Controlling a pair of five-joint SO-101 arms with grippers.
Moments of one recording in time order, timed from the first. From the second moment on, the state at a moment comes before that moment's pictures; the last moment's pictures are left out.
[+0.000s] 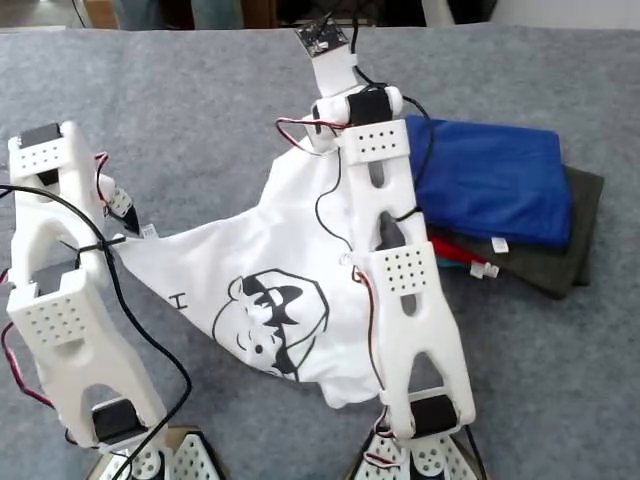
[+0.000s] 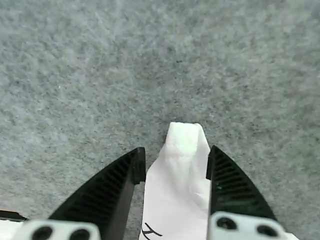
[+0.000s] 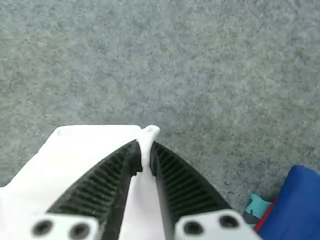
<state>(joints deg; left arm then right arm) -24.4 33.3 -19.2 92.8 40.0 -12.5 70.6 -92.4 90.5 13.3</state>
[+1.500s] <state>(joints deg) -24.4 34.1 -21.0 89.6 39.5 -12.5 70.6 -92.4 90.8 13.7</state>
